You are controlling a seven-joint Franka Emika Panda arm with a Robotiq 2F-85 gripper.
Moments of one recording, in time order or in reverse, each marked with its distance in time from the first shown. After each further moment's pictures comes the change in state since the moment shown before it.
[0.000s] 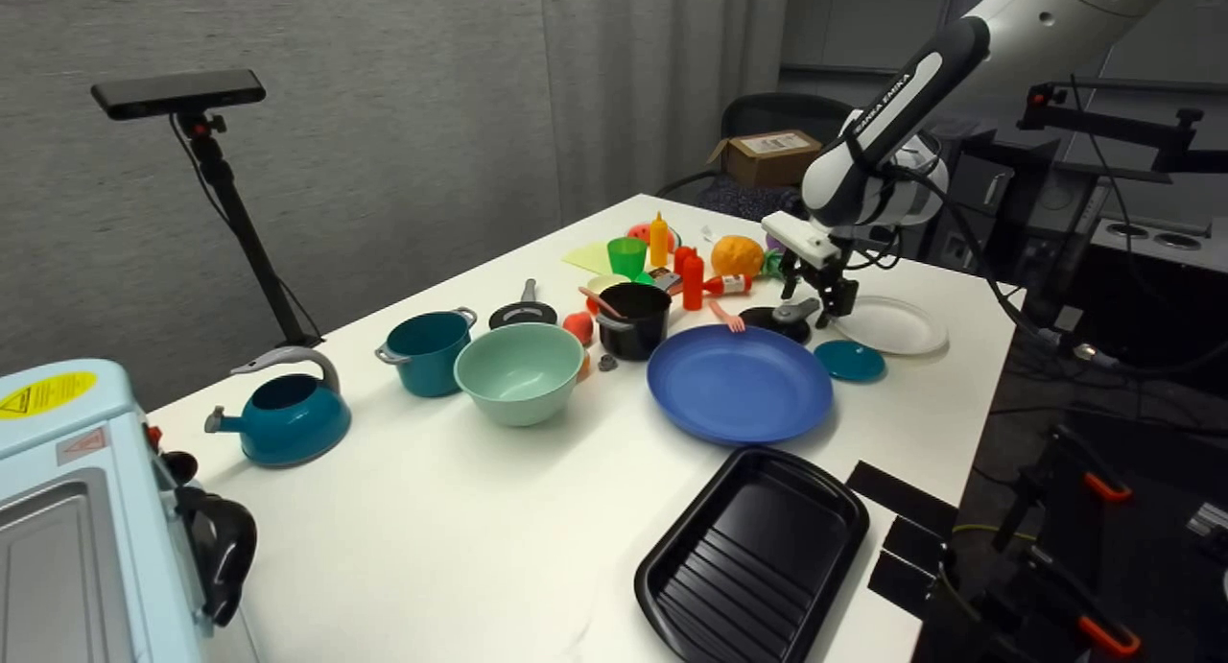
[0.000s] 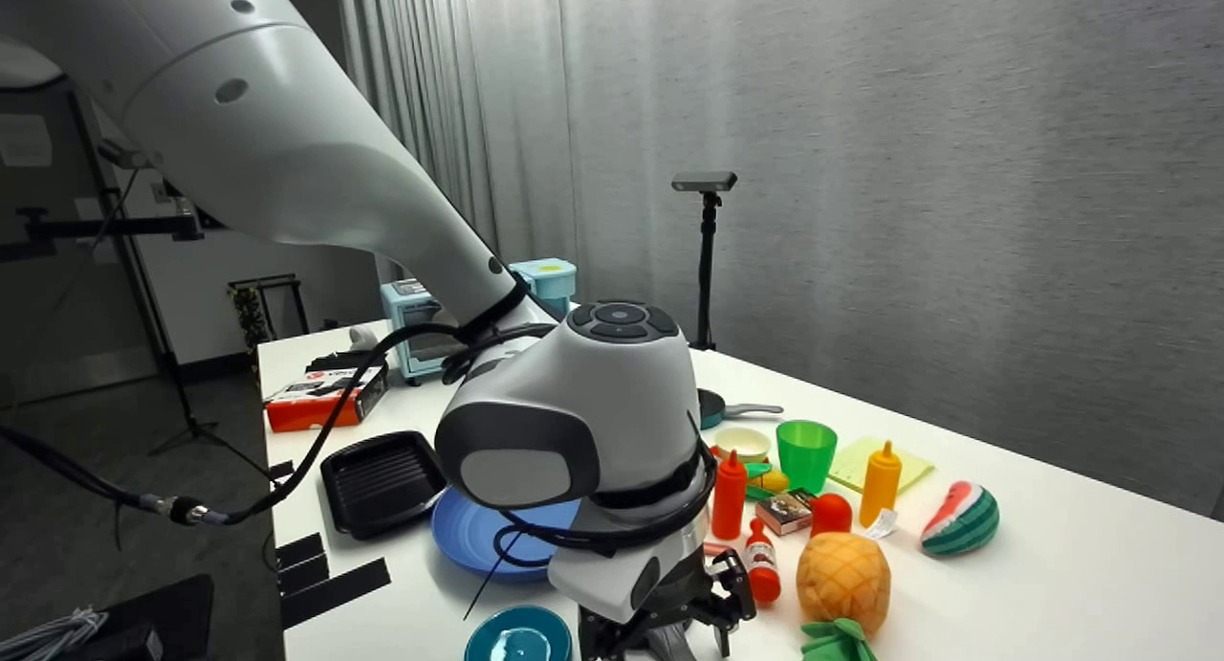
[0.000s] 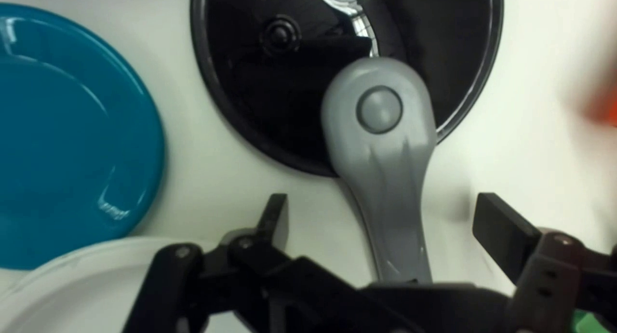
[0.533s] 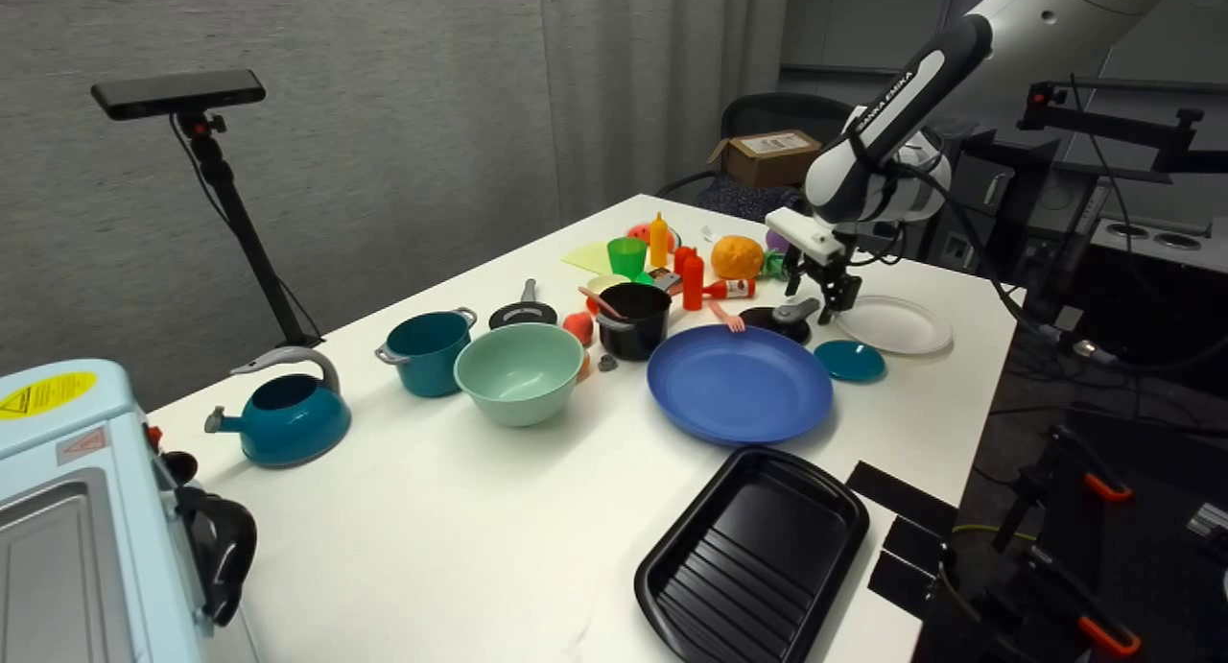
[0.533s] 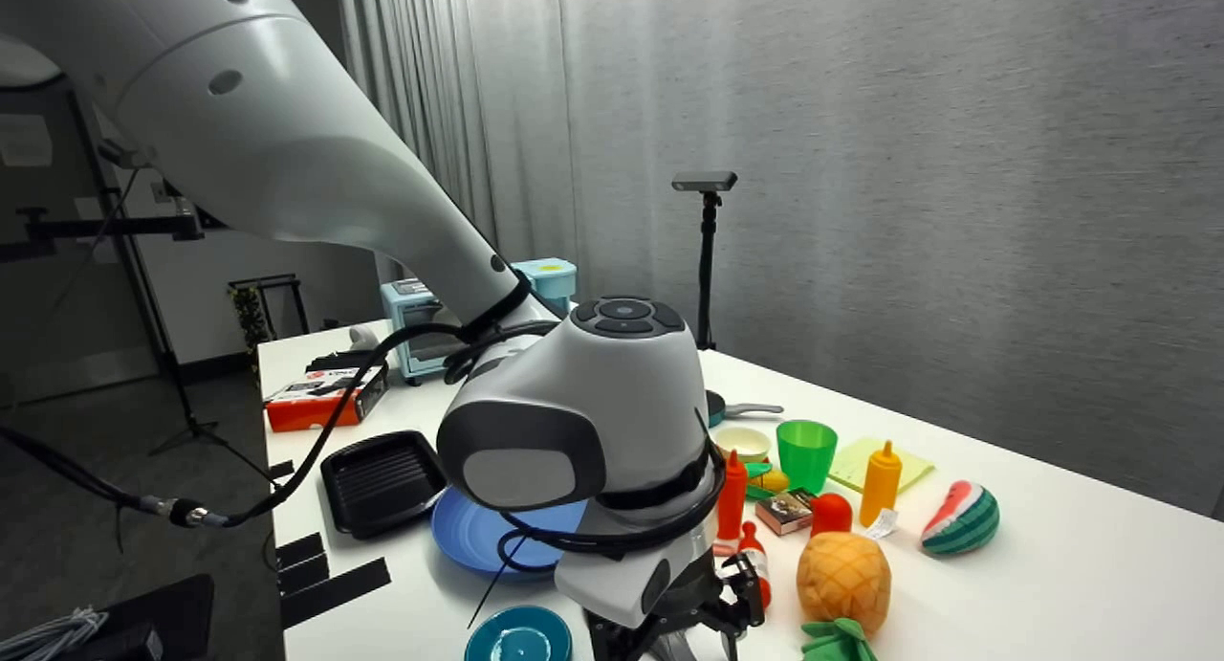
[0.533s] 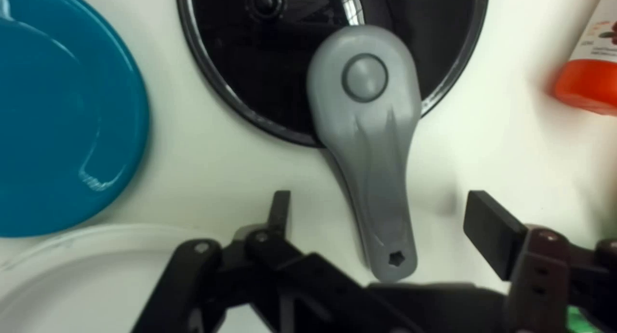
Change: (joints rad) arm 0.002 -0.002 -0.020 0.007 -0.009 0.000 -0.017
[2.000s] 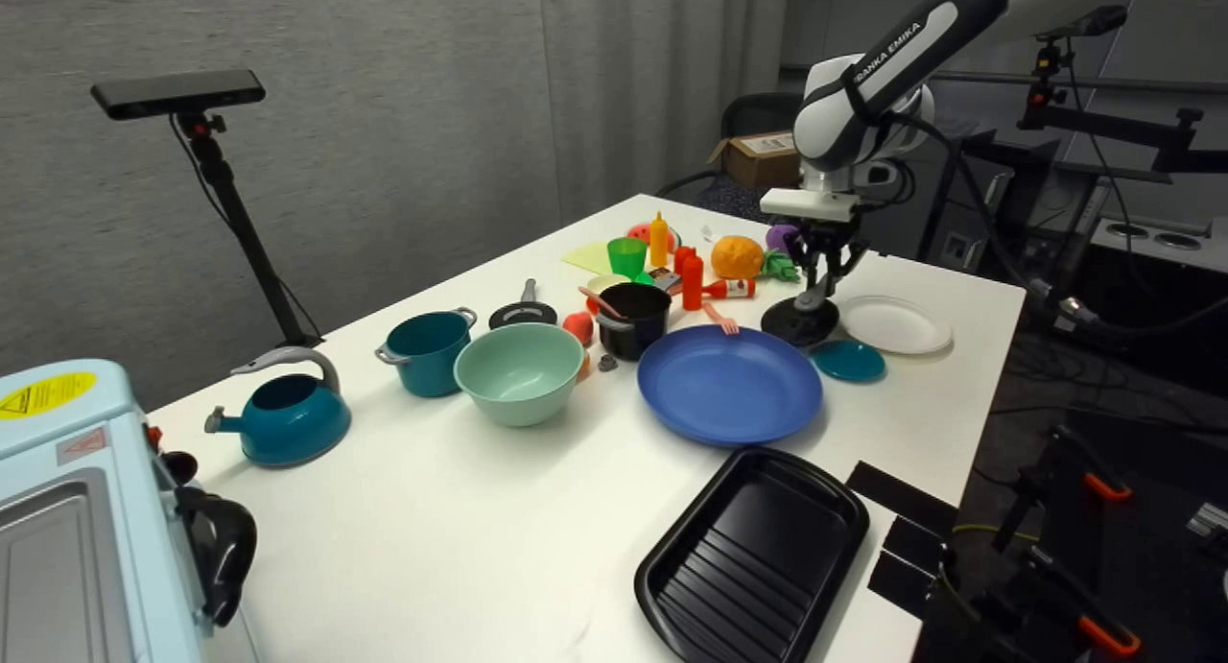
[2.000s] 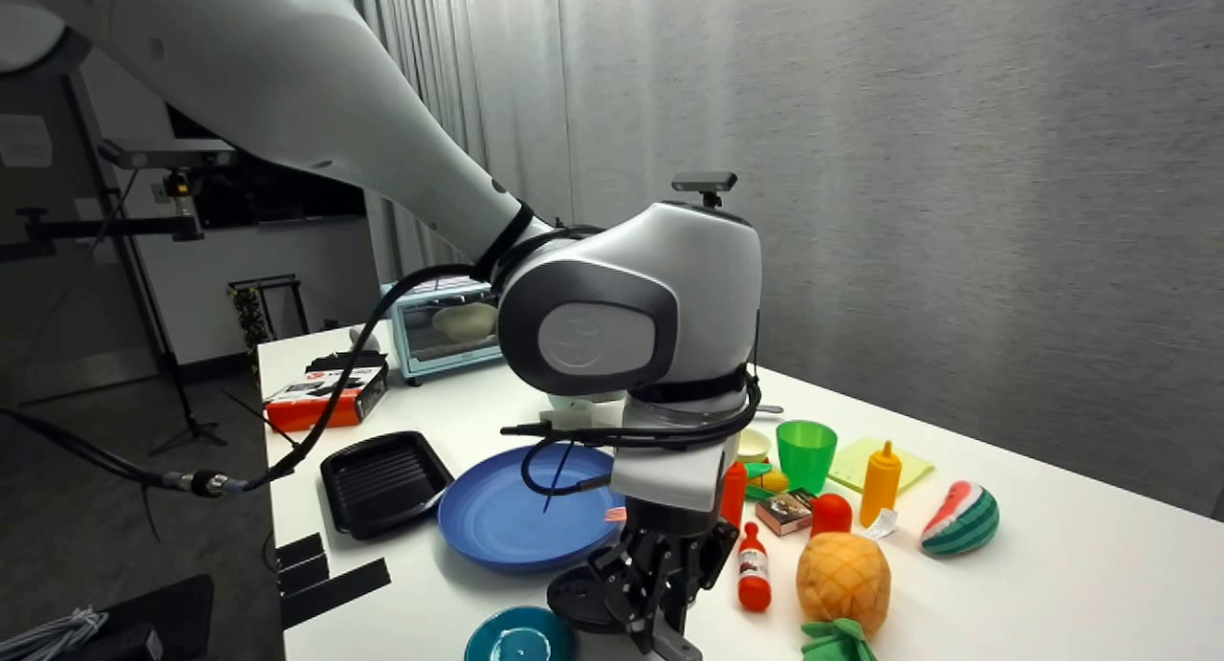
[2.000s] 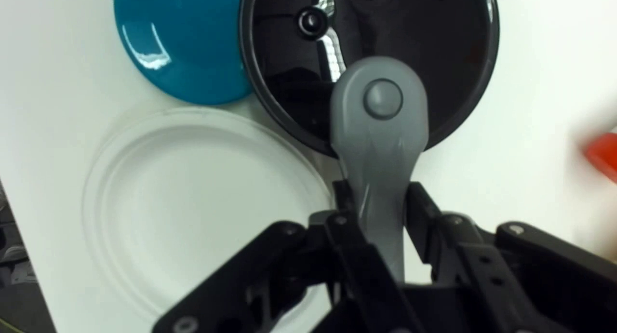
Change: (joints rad) arm 0.071 -0.047 -0.087 0.163 -0.246 -0.458 -0.115
